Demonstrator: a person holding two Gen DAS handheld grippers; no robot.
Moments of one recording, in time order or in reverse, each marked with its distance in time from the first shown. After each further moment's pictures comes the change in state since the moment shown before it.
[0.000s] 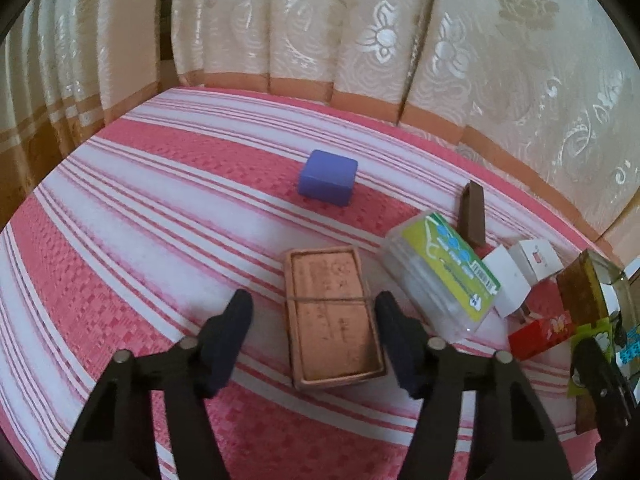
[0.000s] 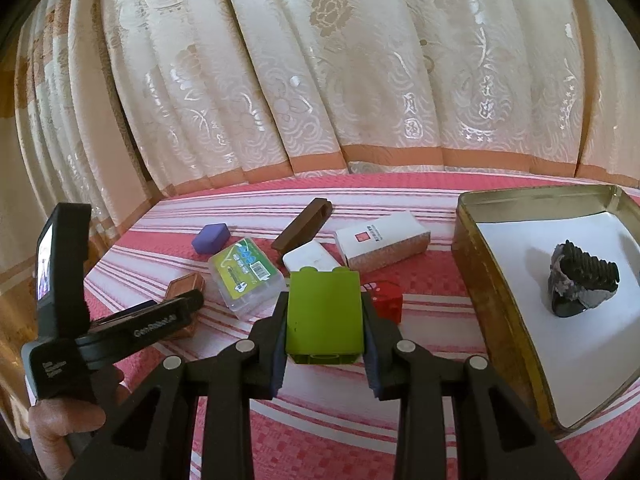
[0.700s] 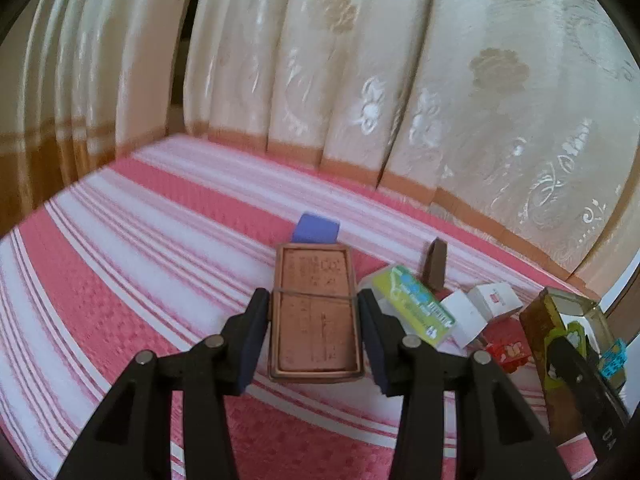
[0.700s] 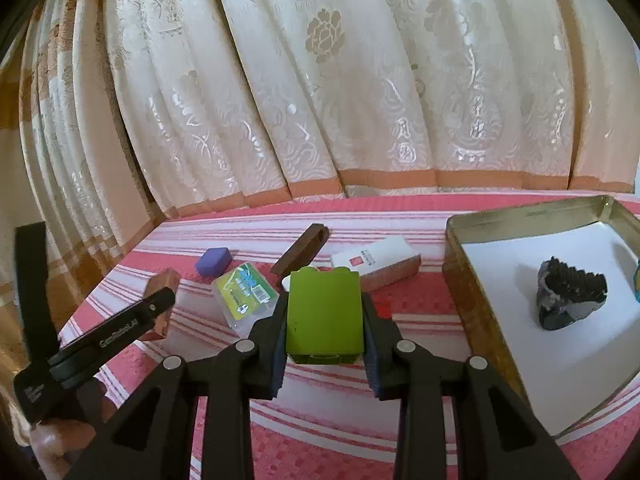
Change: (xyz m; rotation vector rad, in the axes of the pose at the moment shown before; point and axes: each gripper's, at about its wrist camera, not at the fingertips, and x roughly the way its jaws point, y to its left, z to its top) left arm -0.042 0.004 -0.007 -0.026 -0.250 -0.069; right arm -0.015 -0.004 0.005 0.007 -0.086 0.003
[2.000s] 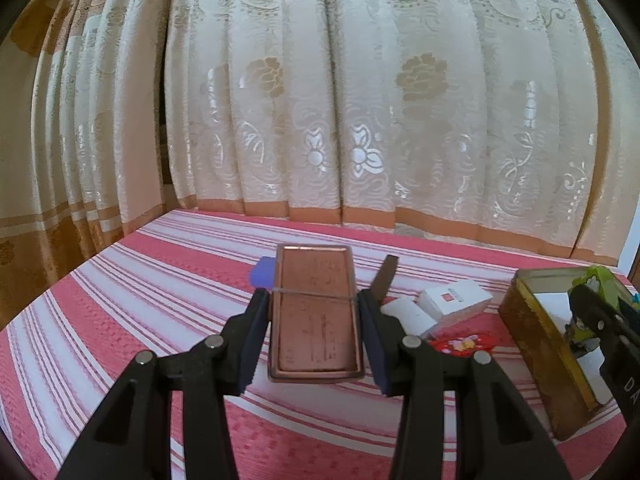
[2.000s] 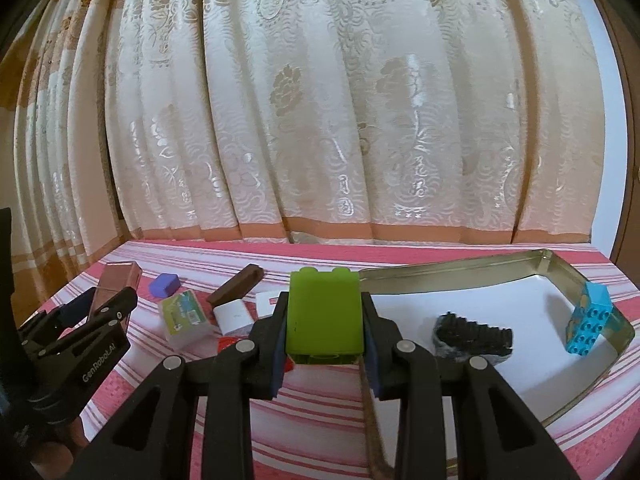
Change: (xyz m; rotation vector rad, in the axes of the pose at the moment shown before) left arm -0.040 -0.076 -0.025 0.169 -0.178 0.090; right arm -0.043 -0.048 0.005 -0.093 -0.154 -0.120
